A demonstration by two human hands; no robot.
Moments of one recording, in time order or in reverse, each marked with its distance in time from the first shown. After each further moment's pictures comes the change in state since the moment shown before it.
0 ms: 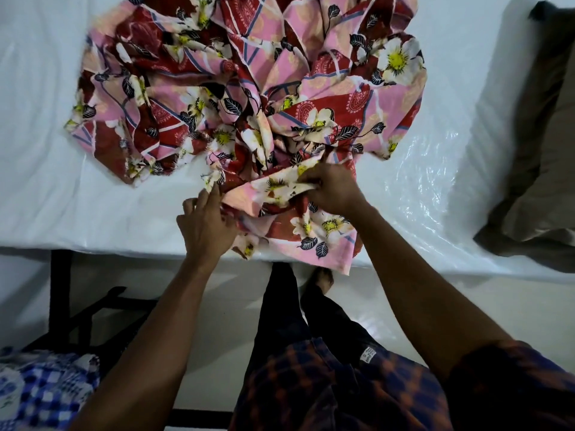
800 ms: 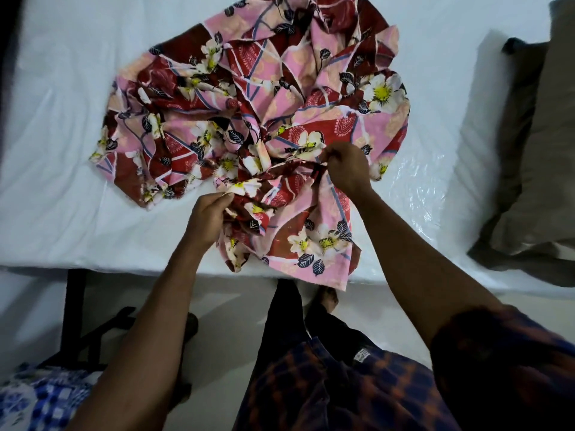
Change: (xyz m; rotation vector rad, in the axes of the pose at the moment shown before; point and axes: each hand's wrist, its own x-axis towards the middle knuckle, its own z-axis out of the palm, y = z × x) left_hand 0.020 0.034 -0.075 -1.073 -0.201 -0.128; right_hand 0.039 0.003 -0.054 0.210 0.270 0.313
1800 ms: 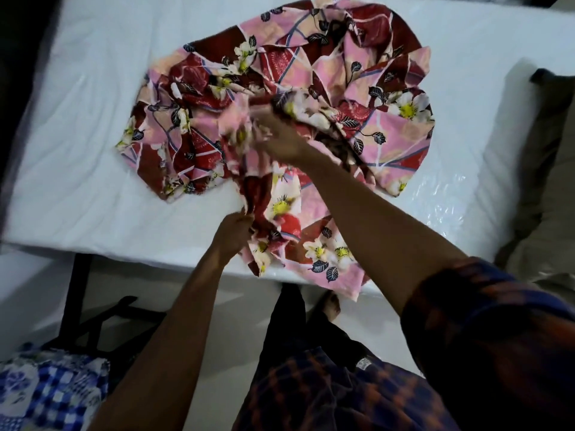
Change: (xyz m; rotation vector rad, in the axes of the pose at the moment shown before) left_hand 0.002 -0.044 -0.007 0.111 0.015 -0.220; right_hand 0.034 -0.148 0.075 0.142 -0.538 -0.273
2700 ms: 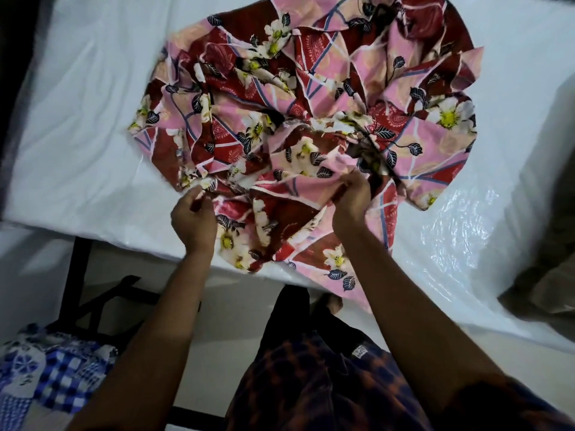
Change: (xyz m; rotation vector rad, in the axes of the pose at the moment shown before) left_hand 0.048 -0.025 -0.082 -0.143 0.712 0.064; right_hand -0.046 0.034 0.044 0.985 0.756 0.387
